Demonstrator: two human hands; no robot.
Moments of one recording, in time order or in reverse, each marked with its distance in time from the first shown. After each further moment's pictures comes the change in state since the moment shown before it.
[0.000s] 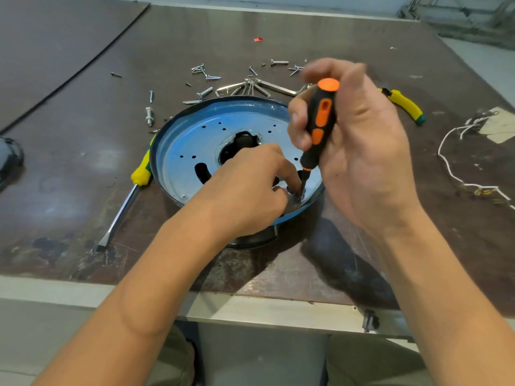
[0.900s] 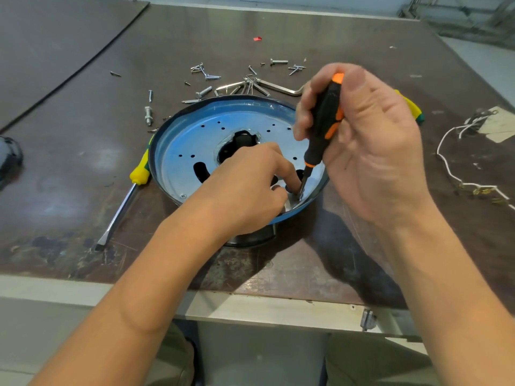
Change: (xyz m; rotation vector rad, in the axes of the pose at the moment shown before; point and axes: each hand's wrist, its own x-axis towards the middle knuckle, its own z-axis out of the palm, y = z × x) left_hand -0.001 0.003 -0.001 0.003 -0.009 -0.009; right_hand 0.000 -0.005 -0.008 0.035 0.025 0.023
